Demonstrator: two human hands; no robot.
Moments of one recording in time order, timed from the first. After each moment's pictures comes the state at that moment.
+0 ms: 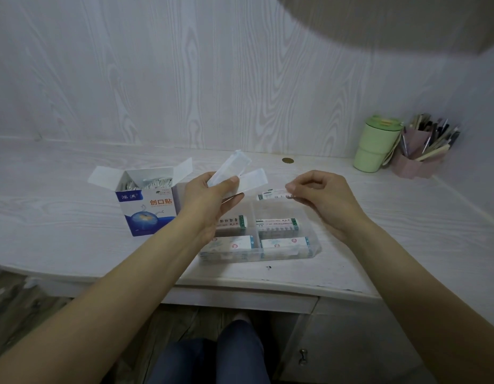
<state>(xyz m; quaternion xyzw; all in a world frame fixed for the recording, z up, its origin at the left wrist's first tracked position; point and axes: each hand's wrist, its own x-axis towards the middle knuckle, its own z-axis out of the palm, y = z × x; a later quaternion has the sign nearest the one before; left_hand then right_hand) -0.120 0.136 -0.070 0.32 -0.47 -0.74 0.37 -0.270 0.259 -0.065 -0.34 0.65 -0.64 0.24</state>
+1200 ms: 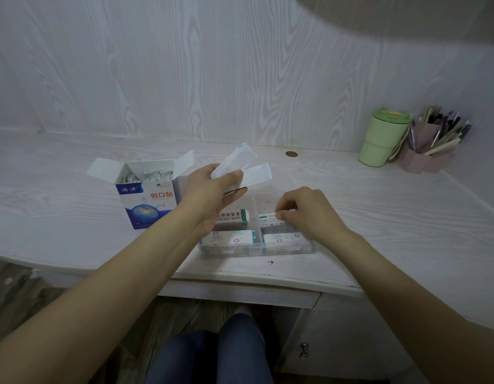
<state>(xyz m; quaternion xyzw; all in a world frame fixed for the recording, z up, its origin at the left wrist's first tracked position) -0.122 0.132 -0.070 0.31 -0.50 -0.73 0.36 -0.265 0.244 -0.095 -0.50 0.82 -0.27 0.08</state>
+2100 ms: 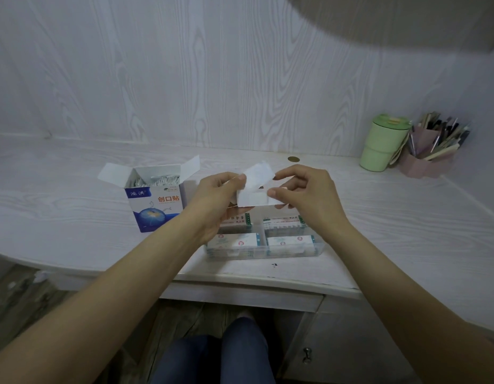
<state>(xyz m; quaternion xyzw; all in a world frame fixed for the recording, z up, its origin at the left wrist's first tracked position) -0.112 0.140 -0.066 0.31 -0.57 -0.71 0.29 -0.239 0.247 -0.064 -0.44 0.71 -0.54 0.11</state>
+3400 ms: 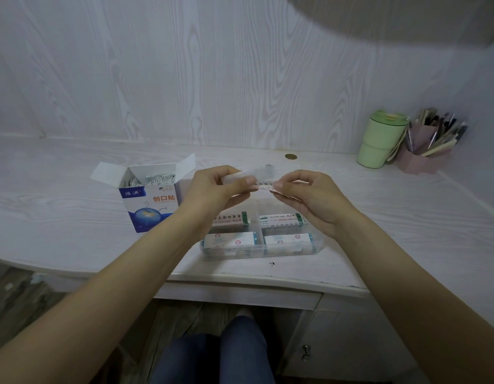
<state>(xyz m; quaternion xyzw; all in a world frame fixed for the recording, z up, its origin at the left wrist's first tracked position) -0.108 0.140 -0.062 0.25 -0.62 -0.68 0.31 -0.253 0.247 -0.065 -0.29 0.55 -0.69 0.37</state>
